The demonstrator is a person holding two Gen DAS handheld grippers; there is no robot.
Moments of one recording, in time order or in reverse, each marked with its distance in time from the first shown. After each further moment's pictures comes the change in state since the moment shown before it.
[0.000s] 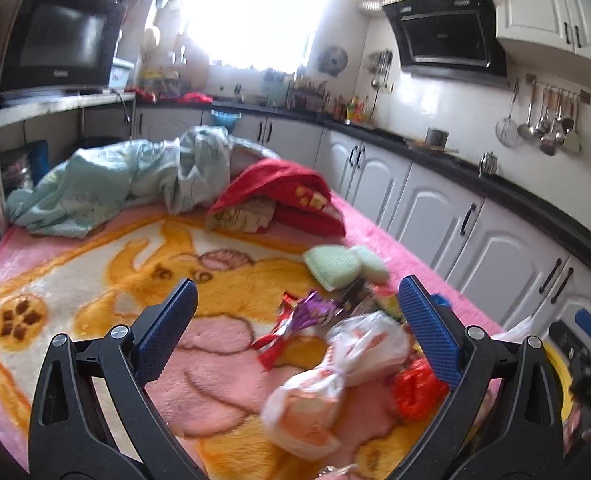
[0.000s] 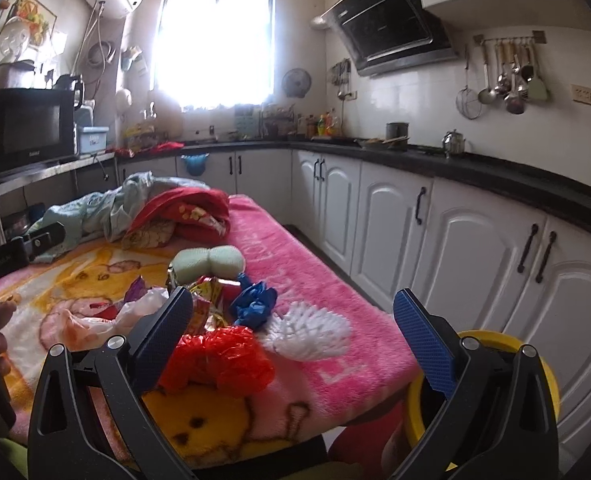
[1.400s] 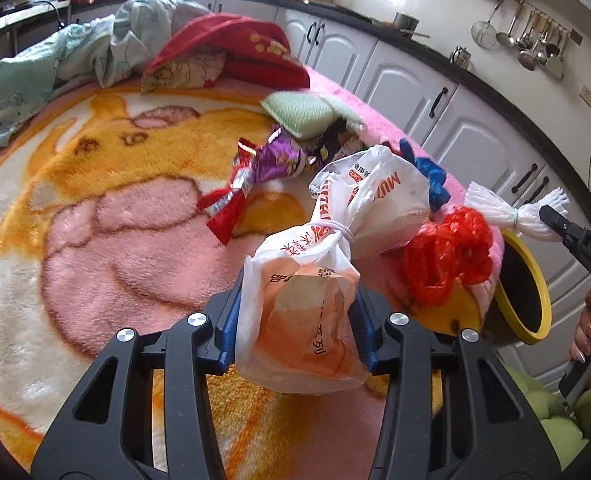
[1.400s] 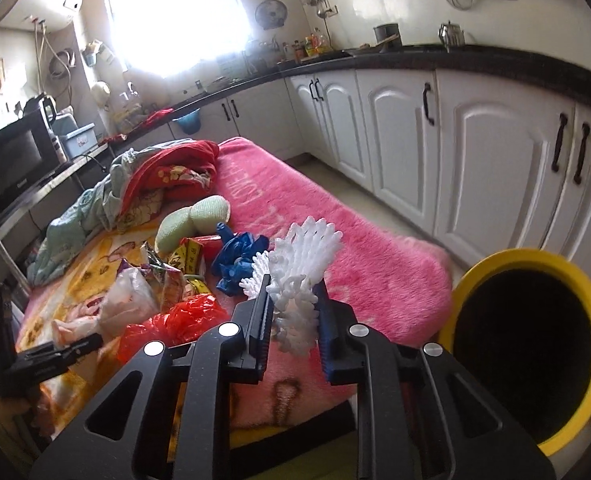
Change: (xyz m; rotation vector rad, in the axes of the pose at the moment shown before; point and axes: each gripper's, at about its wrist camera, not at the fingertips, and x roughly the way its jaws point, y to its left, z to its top) left arm 0.049 0.002 -0.056 0.044 0.426 -0.177; right arm 0.057 -0.065 -0.012 0.228 0.266 0.117
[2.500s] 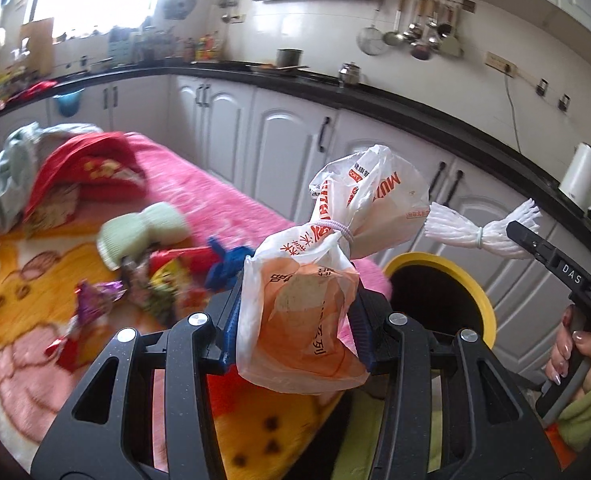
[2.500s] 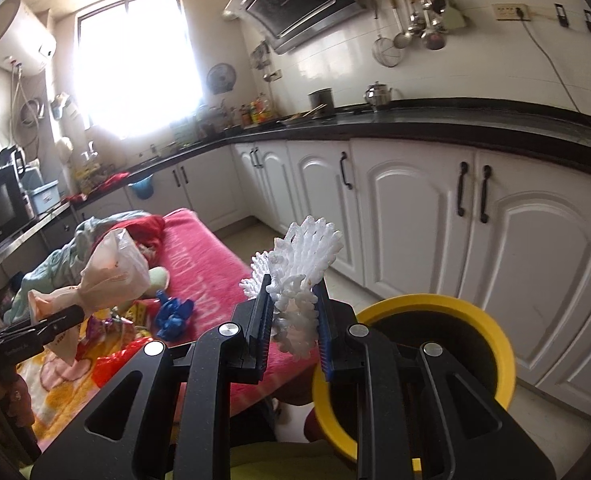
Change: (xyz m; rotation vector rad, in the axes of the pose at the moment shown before) left arm -0.011 -0.173 0.047 0.289 -0.156 -0.195; right arm -0.112 -0.070 0.010 0.066 -0.232 -0.182
